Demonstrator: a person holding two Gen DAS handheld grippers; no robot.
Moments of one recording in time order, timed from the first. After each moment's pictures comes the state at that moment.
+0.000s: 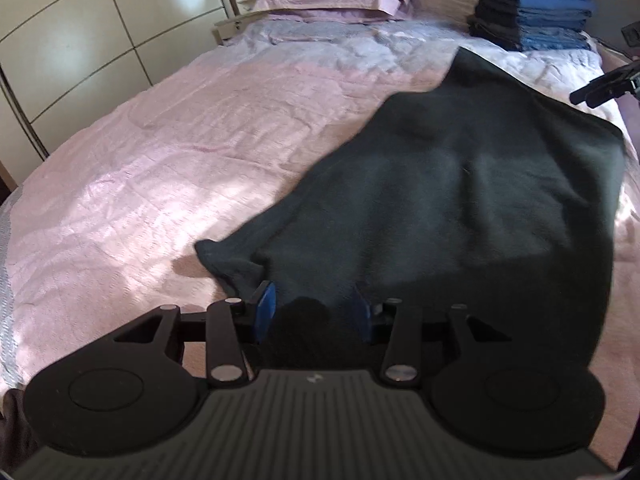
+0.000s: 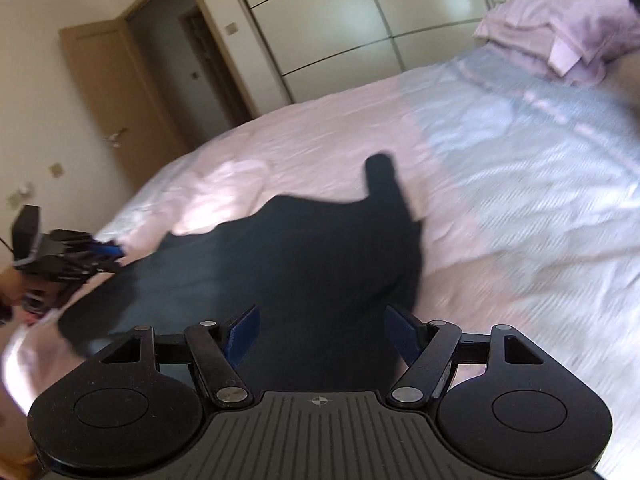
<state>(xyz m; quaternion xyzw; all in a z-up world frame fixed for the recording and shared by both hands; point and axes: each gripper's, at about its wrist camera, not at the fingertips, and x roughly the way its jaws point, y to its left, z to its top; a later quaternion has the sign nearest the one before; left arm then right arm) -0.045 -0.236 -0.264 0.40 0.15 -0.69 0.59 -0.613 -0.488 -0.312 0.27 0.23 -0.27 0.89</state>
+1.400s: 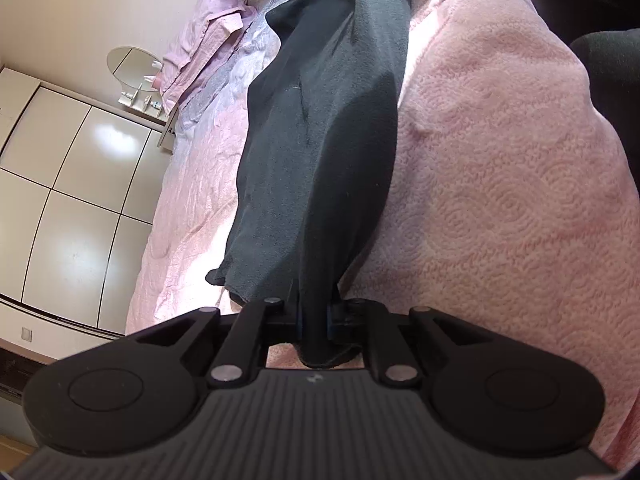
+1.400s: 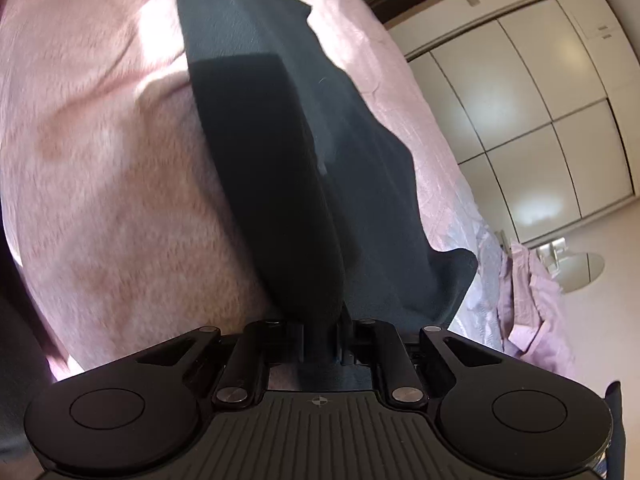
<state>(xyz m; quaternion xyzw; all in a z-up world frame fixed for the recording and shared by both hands) -0.106 -0.113 -0.322 0.57 -0.18 -0.63 0.49 -0.495 -0.355 -0.394 -0.32 0.47 -0.27 0.78</state>
